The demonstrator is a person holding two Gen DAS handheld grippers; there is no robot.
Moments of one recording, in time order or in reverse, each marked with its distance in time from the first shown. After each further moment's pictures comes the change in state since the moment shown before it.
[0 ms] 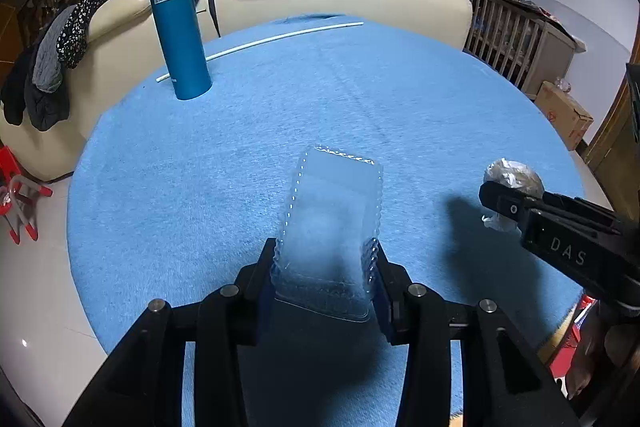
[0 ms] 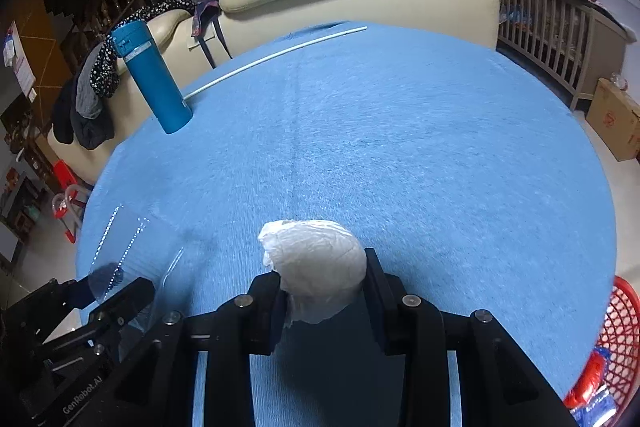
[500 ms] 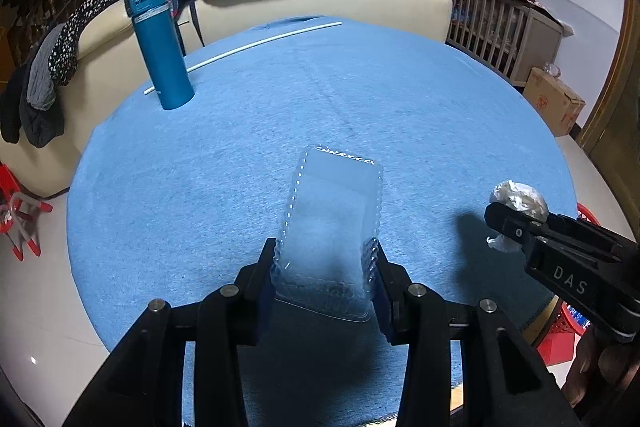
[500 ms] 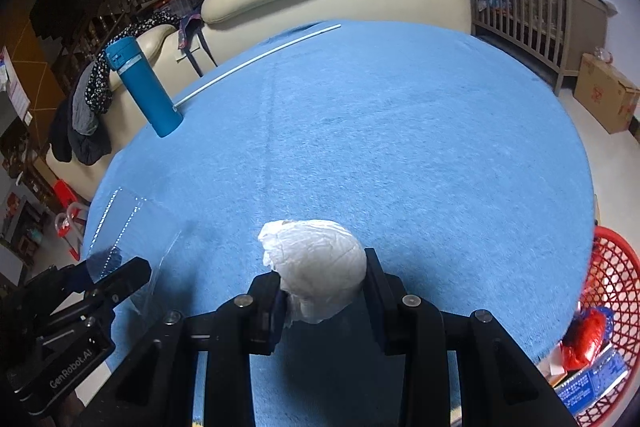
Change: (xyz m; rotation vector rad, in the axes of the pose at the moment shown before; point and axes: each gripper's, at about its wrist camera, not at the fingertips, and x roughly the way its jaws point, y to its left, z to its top) left arm -0.014 -0.031 -0.006 0.062 -0.003 0.000; right arm -0.026 -0.029 -0.032 0.084 -0.015 -0.001
